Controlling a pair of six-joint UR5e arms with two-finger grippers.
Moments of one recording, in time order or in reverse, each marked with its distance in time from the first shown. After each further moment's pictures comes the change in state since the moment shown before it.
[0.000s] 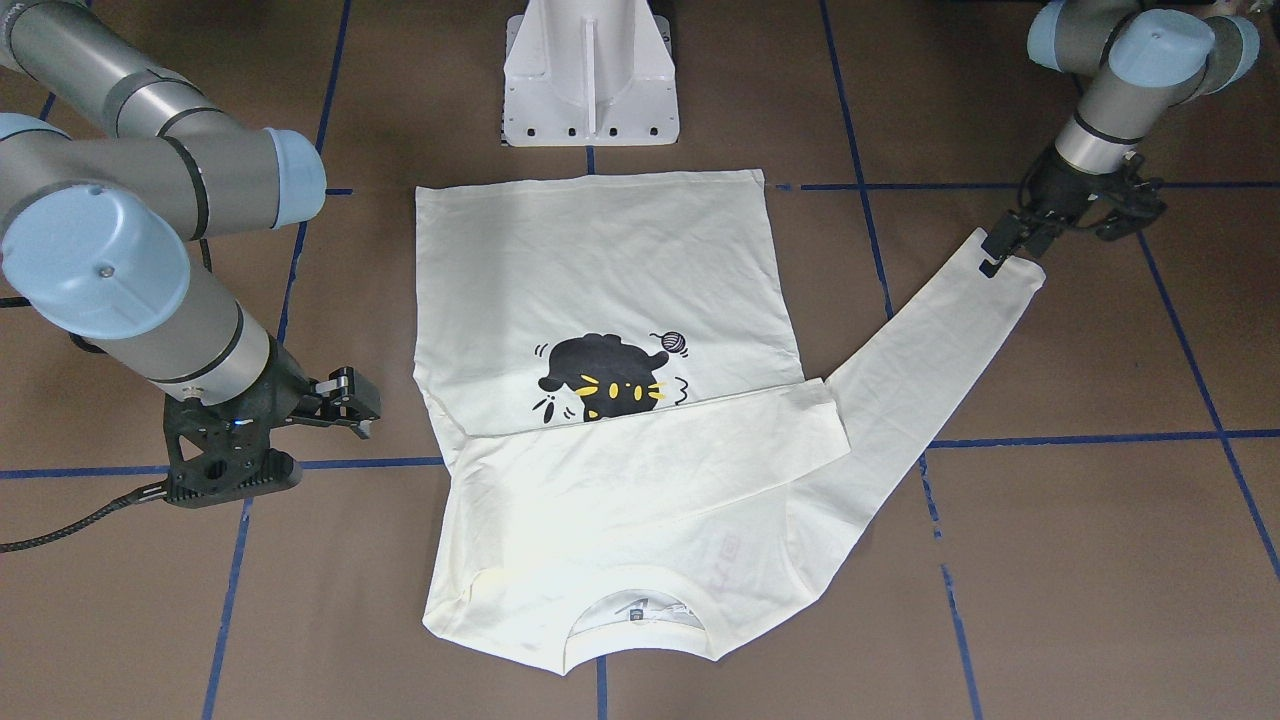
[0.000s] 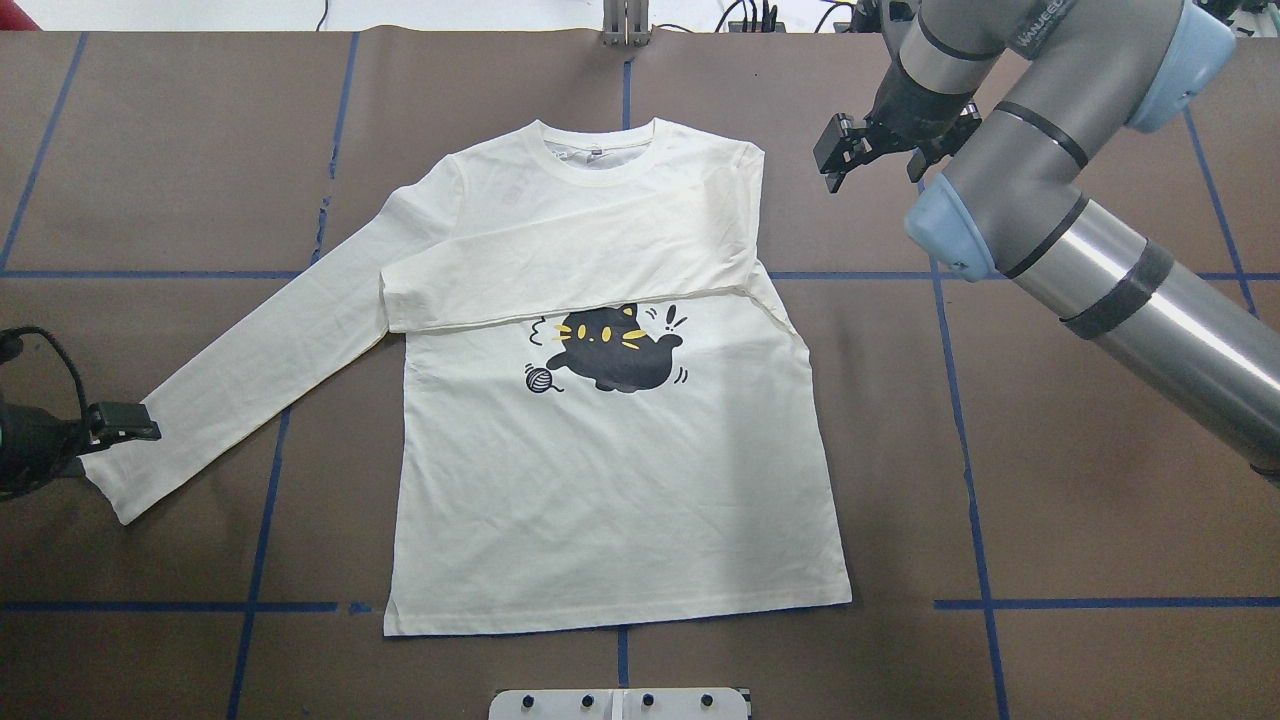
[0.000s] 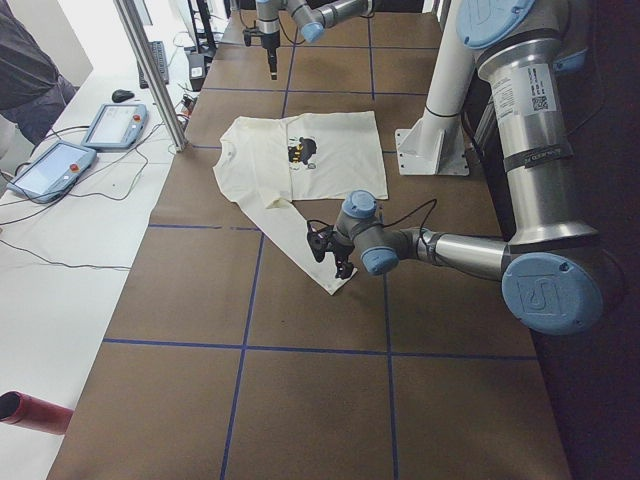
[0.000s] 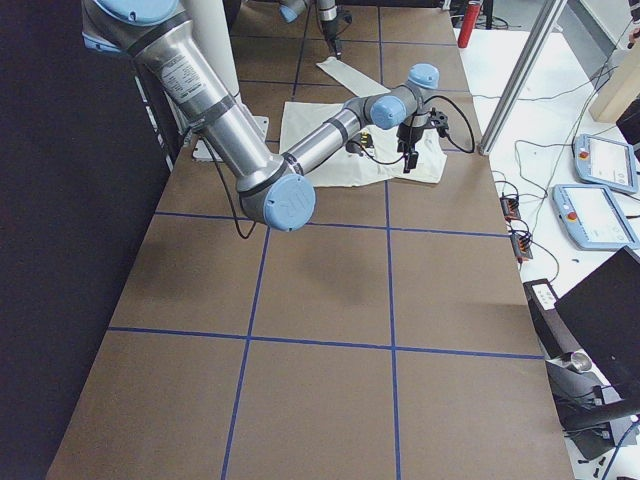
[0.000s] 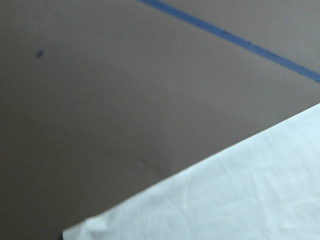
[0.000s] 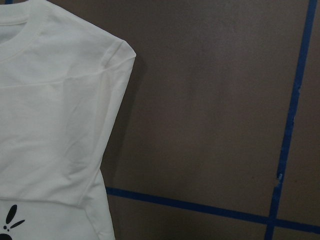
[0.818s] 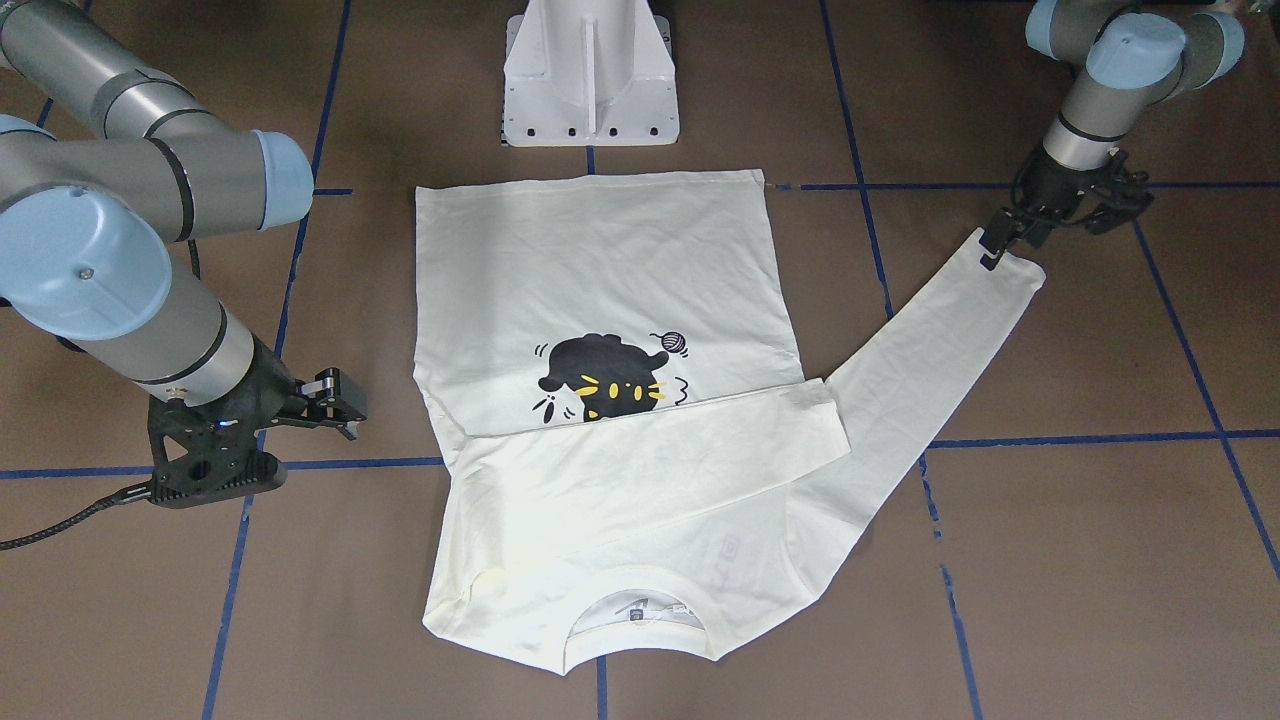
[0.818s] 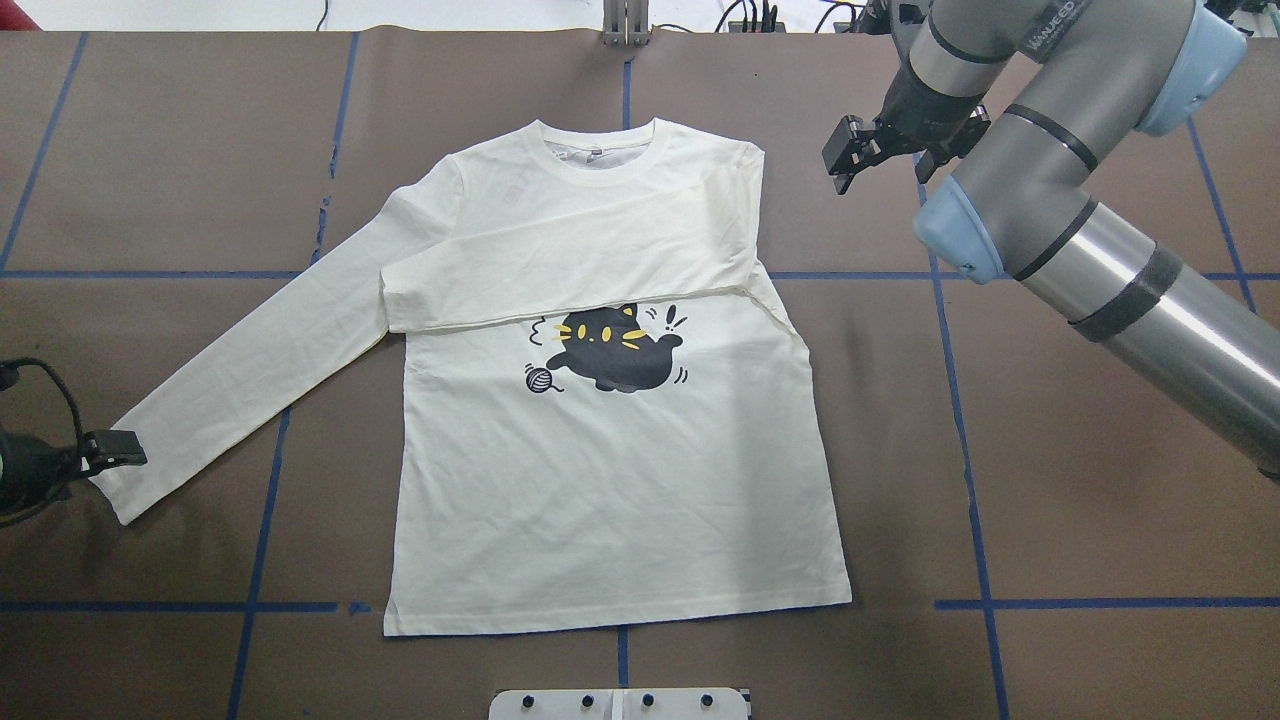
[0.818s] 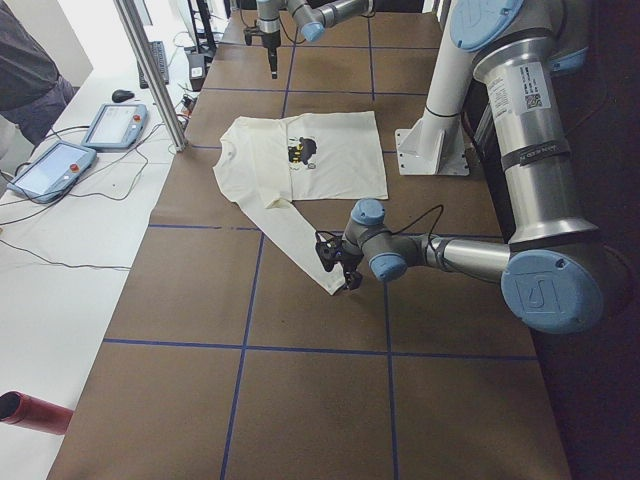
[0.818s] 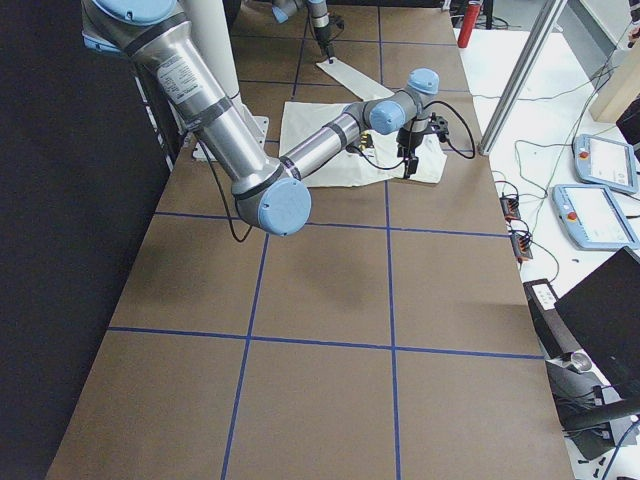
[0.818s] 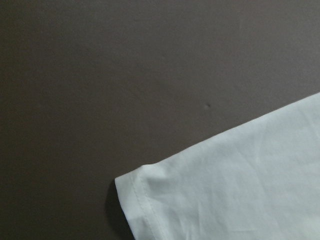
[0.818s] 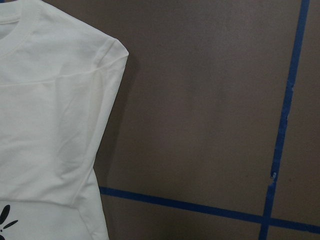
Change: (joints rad) left arm 0.053 0.028 0.020 0.007 0.067 -0.016; right arm 0.002 -0.009 0.003 0.004 -0.002 0.003
